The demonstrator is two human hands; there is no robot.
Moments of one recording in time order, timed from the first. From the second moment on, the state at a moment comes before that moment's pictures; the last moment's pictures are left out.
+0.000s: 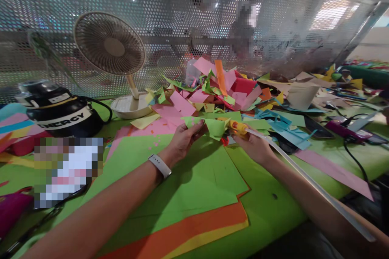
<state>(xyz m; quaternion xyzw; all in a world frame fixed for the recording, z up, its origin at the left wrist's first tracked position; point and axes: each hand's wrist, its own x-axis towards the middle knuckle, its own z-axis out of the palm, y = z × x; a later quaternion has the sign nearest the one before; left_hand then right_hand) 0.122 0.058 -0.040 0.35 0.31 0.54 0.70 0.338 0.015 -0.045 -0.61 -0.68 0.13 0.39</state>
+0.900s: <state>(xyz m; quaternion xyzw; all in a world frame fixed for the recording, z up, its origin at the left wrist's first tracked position) 0.060 -0.005 -0.028 0.32 0.42 0.52 0.68 0.312 -0.011 0.010 -0.50 -0.62 0.41 0.44</state>
